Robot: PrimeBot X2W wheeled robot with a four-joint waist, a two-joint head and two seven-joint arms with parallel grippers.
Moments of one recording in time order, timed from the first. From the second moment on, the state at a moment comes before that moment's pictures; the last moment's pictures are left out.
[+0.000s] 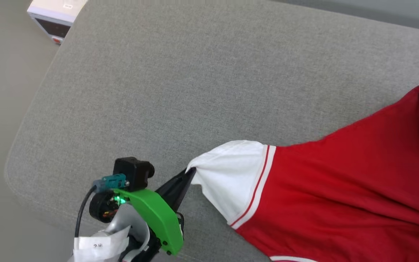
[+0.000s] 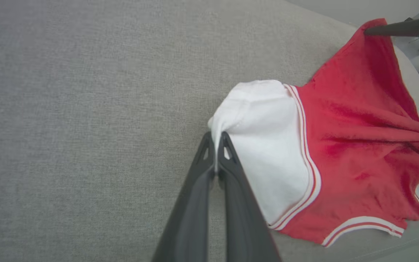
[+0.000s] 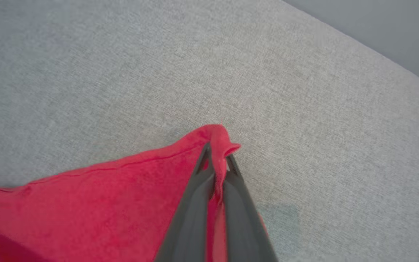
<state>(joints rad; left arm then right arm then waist) -0.16 0.40 -0.54 -0.23 -0.72 0.09 0.28 -0.68 -0.61 0.22 0.32 0.51 0.13 0.82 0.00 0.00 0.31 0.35</state>
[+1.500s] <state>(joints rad) -0.59 0.50 -0.25 -0.40 -0.54 0.17 0.04 -0.56 -0.54 -0.03 -0.11 0.59 0.13 0.46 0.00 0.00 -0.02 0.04</state>
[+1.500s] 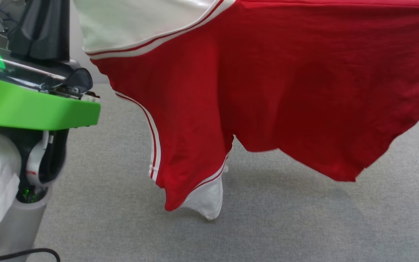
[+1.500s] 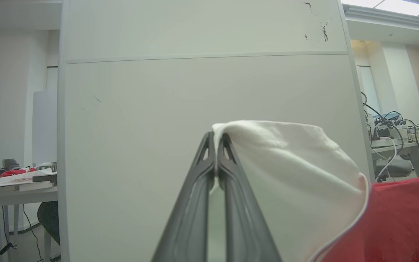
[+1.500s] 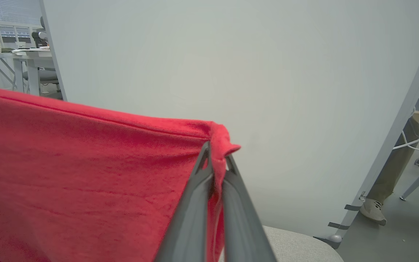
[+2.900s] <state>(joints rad) -1.96 0.57 -0.40 0.53 -0.36 -0.13 -0.02 -1.66 -0.37 0.05 0.56 0.31 0.13 0.13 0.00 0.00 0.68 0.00</state>
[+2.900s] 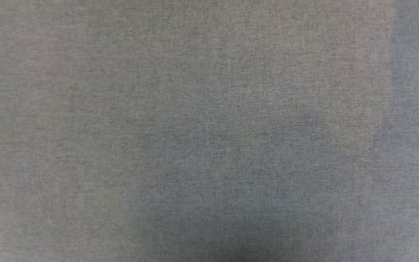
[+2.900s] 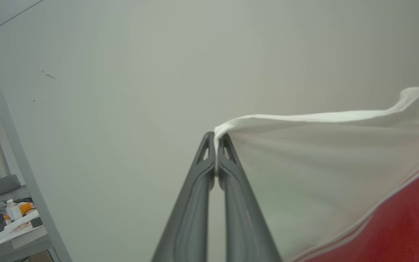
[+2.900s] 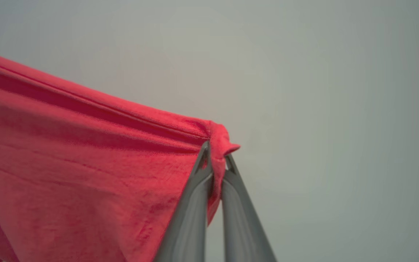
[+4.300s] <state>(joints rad) -0.77 0.39 -0.59 0.59 -0.67 -0.13 -0.17 -0.82 -0.52 0.45 0.67 0.70 0.13 -0.07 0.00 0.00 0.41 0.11</state>
